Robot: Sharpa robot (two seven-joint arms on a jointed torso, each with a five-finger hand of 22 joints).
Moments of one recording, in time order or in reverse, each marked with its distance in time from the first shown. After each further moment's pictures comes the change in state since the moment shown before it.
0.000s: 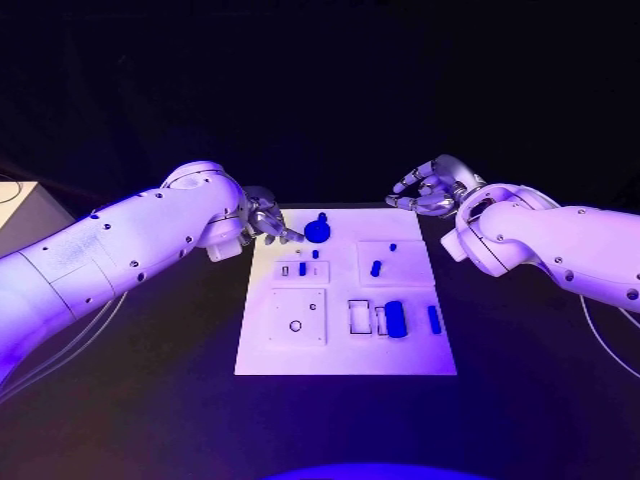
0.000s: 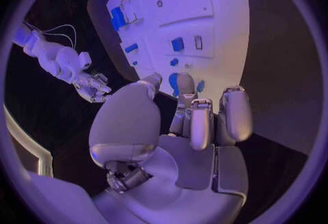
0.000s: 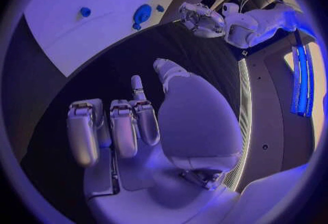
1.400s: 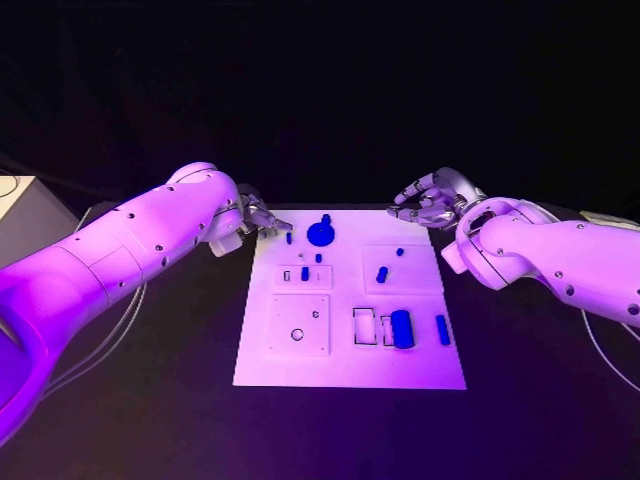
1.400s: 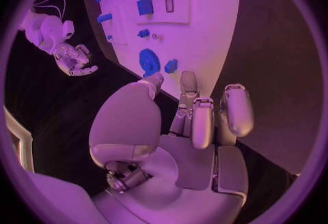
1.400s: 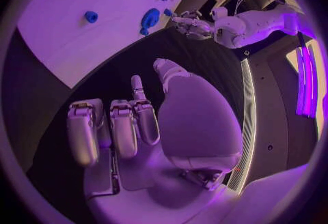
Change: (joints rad) left arm 0.038 0.125 0.008 -0.296 0.053 -0.058 0.013; left_hand 0.019 -0.011 0.031 0.000 0.000 -0.019 0.026 -0.067 -0.063 -0.046 0.020 -0.027 -0.047 0.001 0.019 -0.015 0.000 0.000 -0.021 0.017 -0.020 -0.020; right arm 0.004 0.006 0.001 -0.002 0.001 -0.015 0.006; right_hand 0.000 0.000 -0.003 -0.003 0.005 0.000 0.000 0.000 0.000 0.000 0.000 -0.016 0.001 0.000 0.000 0.000 0.000 0.000 0.000 0.000 0.000 0.000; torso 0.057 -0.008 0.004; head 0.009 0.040
